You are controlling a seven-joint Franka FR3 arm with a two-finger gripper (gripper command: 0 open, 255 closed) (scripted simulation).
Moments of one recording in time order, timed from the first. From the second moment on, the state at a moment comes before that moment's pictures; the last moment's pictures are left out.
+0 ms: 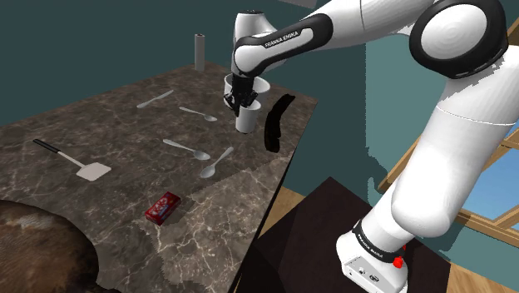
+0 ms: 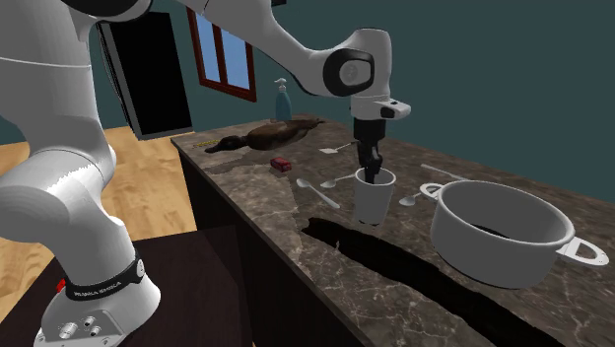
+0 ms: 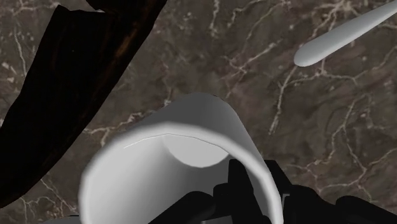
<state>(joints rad) 0.05 0.20 0.05 -1.94 -0.12 2.18 0.36</state>
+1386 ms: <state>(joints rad) 0.05 0.12 0.06 -1.76 -0.10 1.92 0.33</state>
